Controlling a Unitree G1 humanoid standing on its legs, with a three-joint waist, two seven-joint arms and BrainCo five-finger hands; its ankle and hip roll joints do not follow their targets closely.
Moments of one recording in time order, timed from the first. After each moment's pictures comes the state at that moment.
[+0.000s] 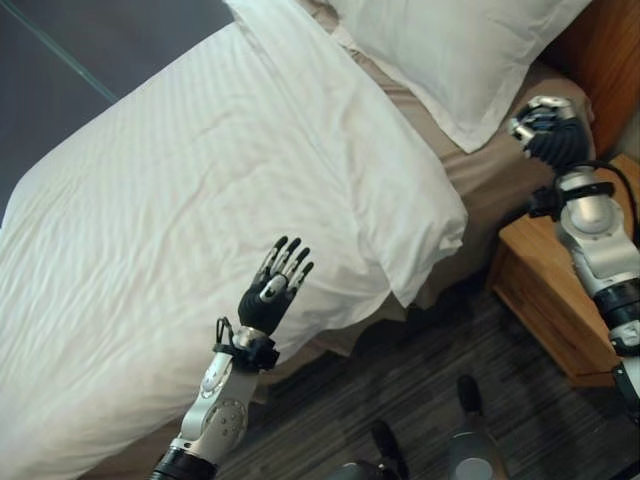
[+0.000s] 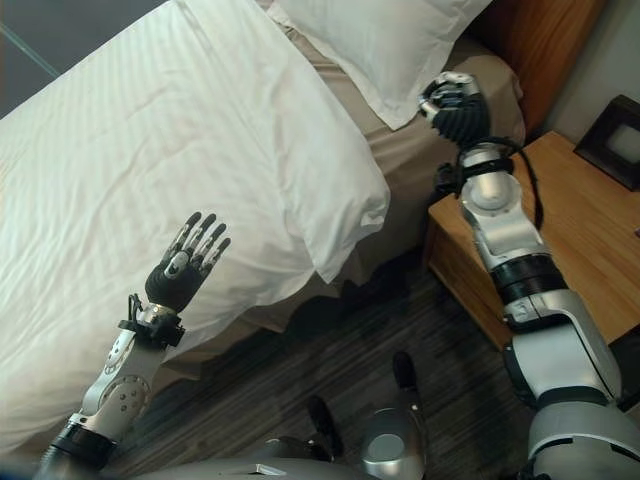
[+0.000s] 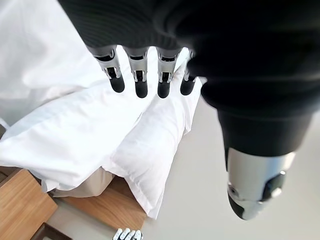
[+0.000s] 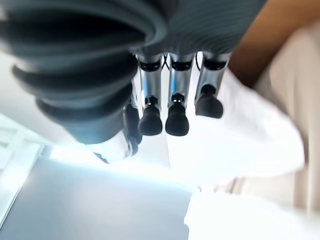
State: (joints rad) left arm 0.02 0.48 -0.26 -0.01 -1.07 -0.27 -0.21; right arm -0.88 -0.66 0.38 0.62 0.42 -0.26 -0.14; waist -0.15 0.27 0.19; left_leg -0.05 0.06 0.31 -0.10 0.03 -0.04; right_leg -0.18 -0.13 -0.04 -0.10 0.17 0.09
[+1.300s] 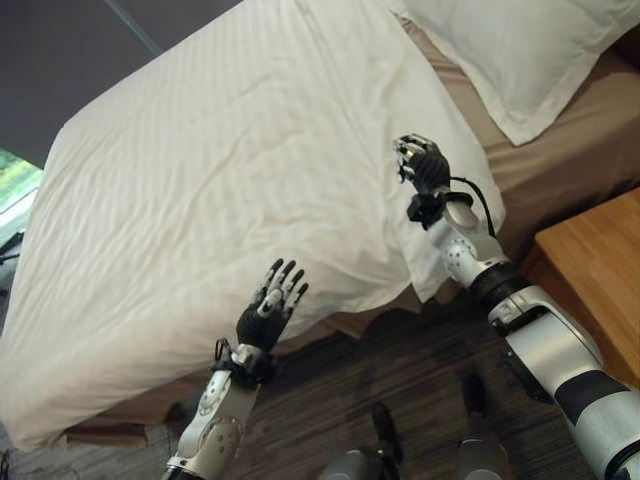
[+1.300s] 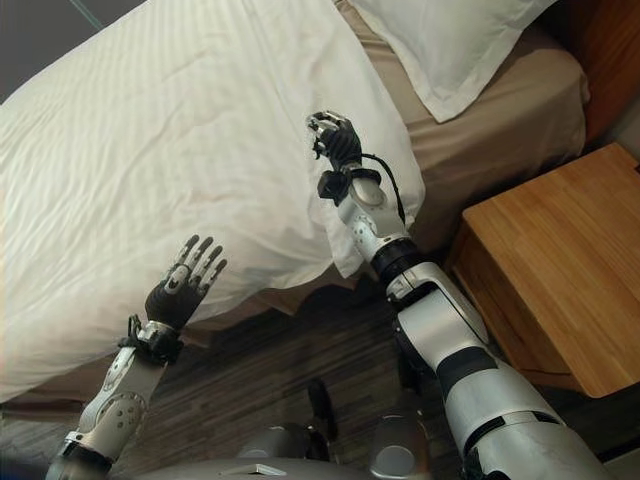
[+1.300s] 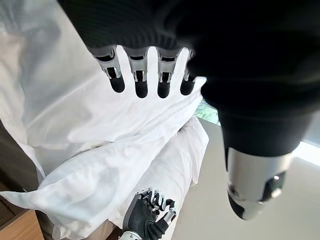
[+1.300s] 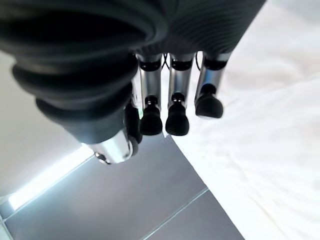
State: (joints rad) left arm 0.10 0.47 -0.27 0.00 -1.09 -0.24 -0.16; right arm -1.05 -0.23 0.44 0.85 0.88 -0.17 -0.12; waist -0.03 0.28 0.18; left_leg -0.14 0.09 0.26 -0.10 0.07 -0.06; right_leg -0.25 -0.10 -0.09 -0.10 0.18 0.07
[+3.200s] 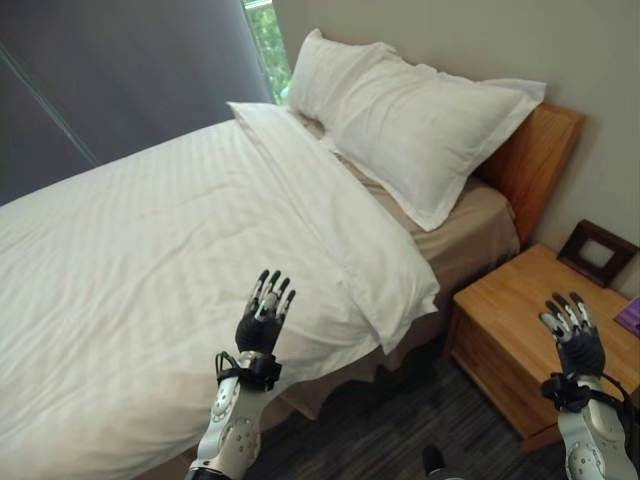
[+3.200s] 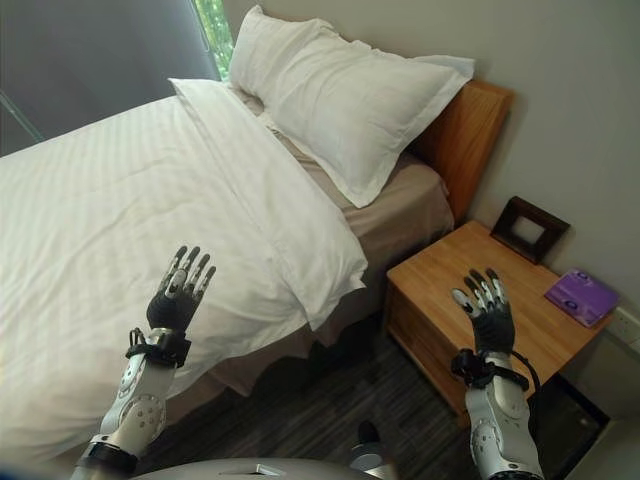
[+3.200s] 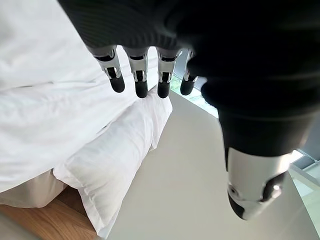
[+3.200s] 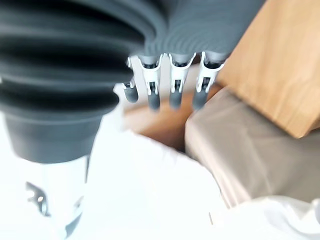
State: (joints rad) left arm 0.09 0.31 -0.21 0.18 -0.96 -0.29 -0.11; right arm 0.21 -0.42 -0.03 0.13 0.59 -0.32 -0.07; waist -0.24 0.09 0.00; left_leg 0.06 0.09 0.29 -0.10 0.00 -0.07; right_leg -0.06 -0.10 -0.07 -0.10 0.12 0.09
